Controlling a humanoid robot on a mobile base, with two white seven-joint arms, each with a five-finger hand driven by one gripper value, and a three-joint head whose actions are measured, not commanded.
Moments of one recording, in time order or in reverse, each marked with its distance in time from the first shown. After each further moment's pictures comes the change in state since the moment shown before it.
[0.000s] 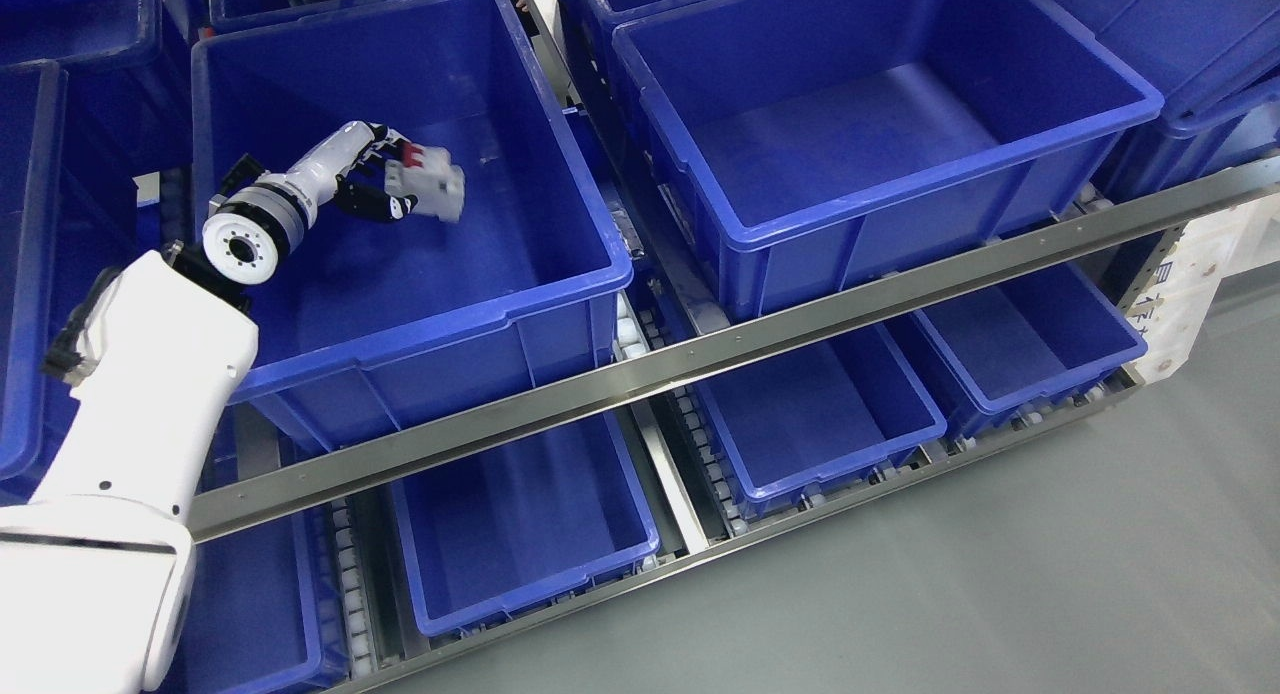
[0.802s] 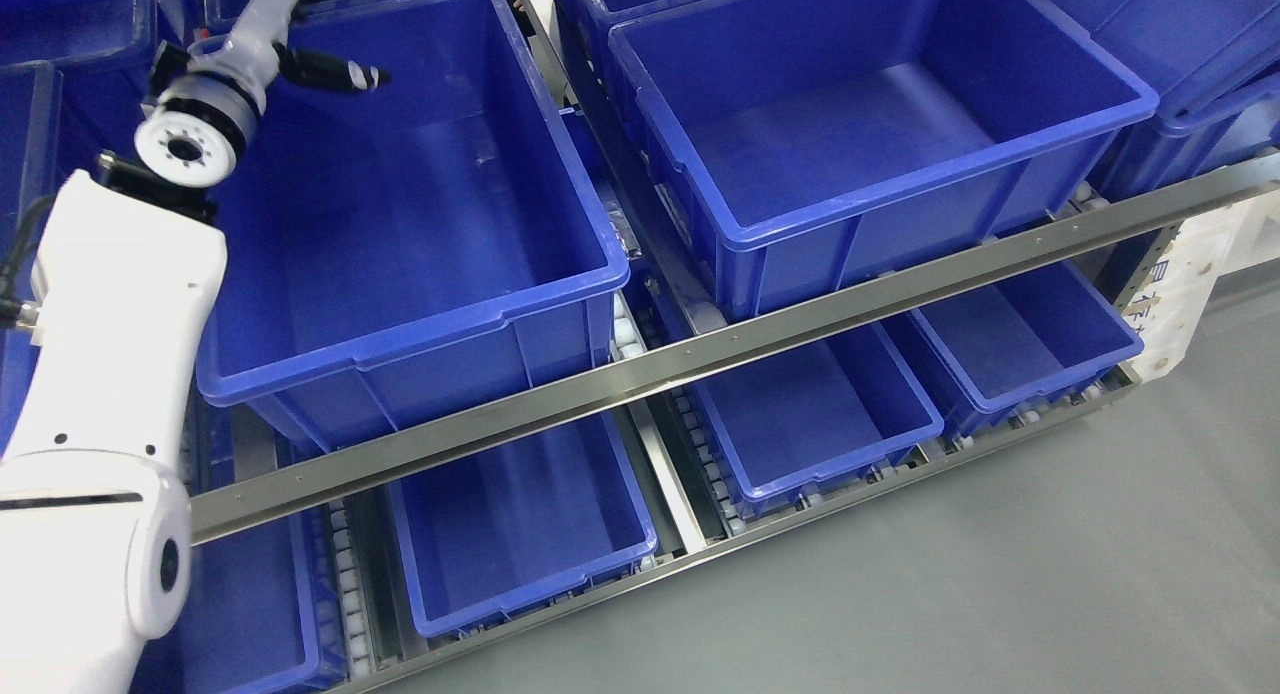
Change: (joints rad) left arm -0.067 -0.057 0.348 -0.171 0.051 0.084 0.059; right arm 0.000 0.000 0.000 0.000 0.000 0.000 0.000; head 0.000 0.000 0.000
